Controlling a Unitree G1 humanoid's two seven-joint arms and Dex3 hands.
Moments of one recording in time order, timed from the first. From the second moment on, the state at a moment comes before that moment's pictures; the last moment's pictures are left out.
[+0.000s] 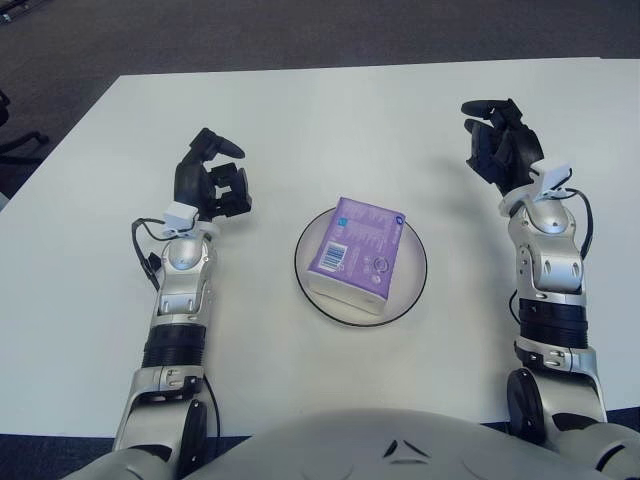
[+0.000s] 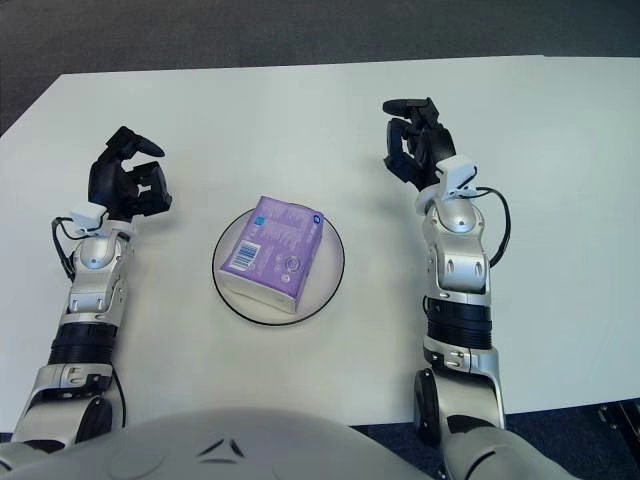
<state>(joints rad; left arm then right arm) -0.18 0.16 0.13 0.14 -0.06 -0.29 0.04 -0.35 -0.18 -0.22 -0.09 0.03 0.21 0.10</state>
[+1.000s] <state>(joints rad) -0.15 0.16 0.09 0.09 -0.06 -0.23 0.02 -0.21 -0.11 -0.19 -0.06 0.06 0.09 -0.05</state>
